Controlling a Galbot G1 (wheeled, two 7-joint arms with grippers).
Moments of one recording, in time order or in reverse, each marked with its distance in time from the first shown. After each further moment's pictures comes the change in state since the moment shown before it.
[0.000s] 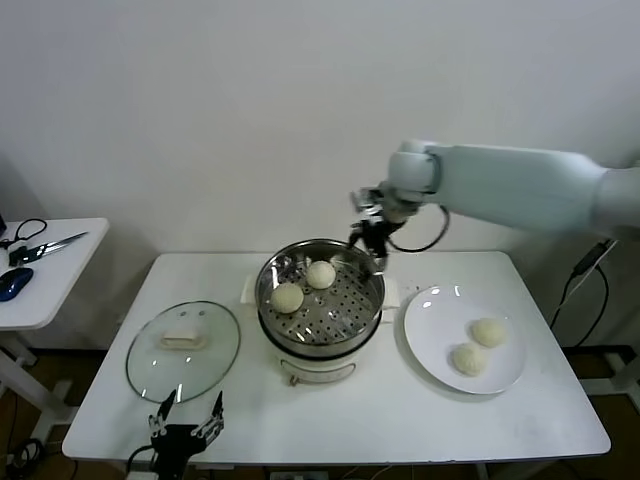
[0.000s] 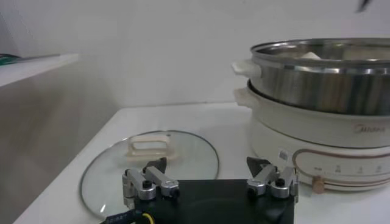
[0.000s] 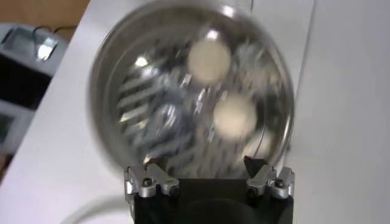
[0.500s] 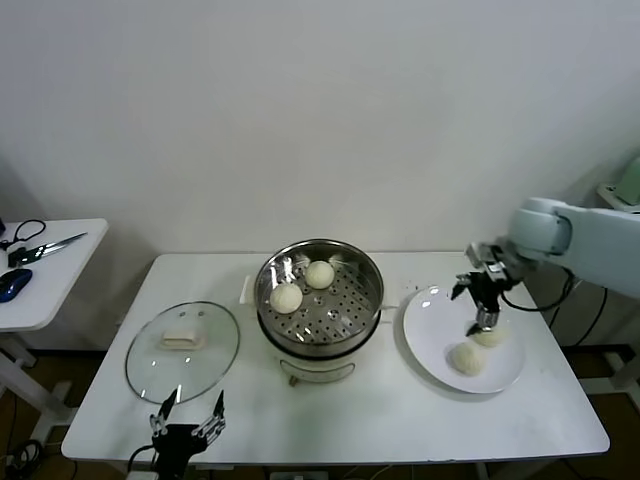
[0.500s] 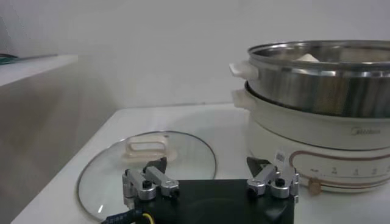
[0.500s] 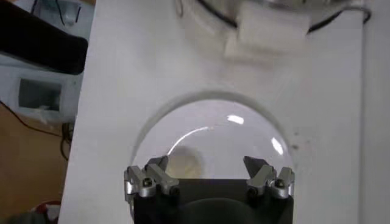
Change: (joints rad) left arm 0.004 -0.007 -0.002 -0.003 0.000 0.001 0.002; right arm -0.228 -0.323 0.070 0.059 -0.225 -0.016 0.025
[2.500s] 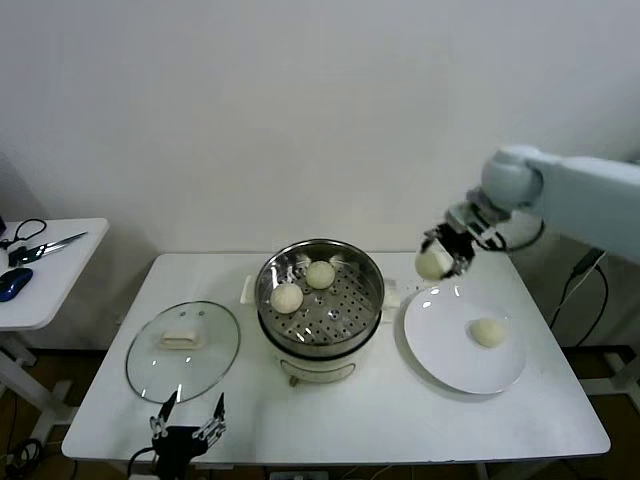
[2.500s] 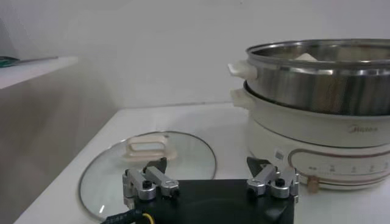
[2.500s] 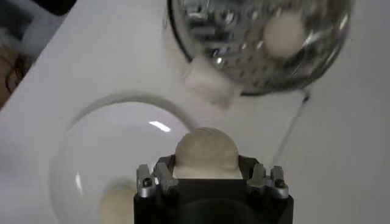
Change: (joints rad) left arm 0.017 -0.001 0.004 -0.013 0.016 -0.010 -0.003; right arm 0.297 0.309 0.072 0.002 -0.160 0.416 -0.102
